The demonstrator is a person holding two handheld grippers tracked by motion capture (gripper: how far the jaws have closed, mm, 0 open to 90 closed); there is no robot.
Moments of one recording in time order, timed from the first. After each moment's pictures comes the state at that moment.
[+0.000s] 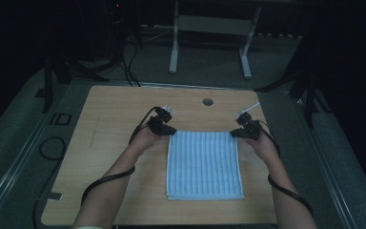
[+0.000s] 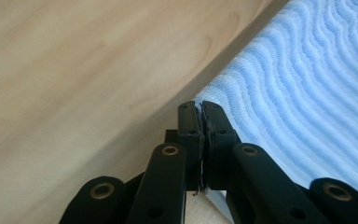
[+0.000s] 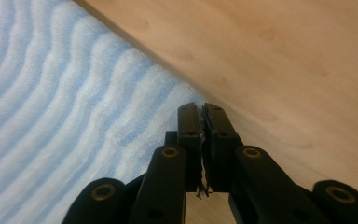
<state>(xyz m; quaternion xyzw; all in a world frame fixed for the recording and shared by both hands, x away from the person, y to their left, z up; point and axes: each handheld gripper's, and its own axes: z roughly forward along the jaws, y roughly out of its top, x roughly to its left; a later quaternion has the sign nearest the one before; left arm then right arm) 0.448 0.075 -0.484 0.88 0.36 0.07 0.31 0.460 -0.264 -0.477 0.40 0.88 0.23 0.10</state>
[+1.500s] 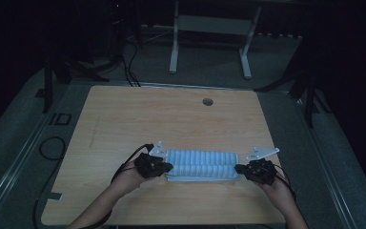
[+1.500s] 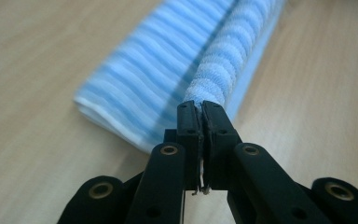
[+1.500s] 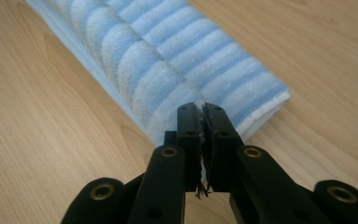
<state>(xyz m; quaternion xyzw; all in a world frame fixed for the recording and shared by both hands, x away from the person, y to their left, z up) 0.307 0.092 -0.503 0.90 0.26 0.06 0.35 0.312 -0.287 -0.498 0.32 0.89 0.32 0.11</state>
